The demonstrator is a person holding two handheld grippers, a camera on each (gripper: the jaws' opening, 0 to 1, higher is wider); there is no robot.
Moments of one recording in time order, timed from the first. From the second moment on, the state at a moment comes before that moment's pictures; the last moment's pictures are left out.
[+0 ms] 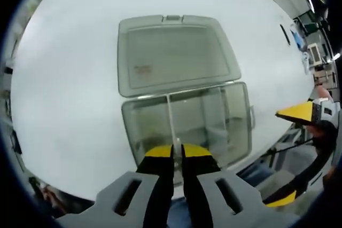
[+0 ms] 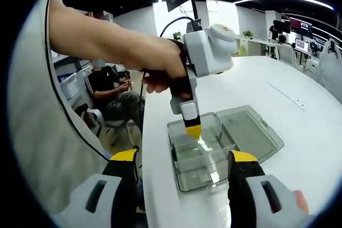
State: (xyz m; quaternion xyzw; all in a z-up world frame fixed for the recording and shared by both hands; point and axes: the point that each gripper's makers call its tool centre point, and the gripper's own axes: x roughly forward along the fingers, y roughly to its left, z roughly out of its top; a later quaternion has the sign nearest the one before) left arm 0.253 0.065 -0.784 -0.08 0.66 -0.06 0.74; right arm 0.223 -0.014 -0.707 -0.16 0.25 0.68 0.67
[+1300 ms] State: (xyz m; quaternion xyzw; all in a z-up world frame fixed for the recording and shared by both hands) left arm 0.254 0.064 -0.785 -0.10 0.67 -0.06 0.74; right arm 0.226 -0.010 -0.708 -0.17 0.25 0.68 0.67
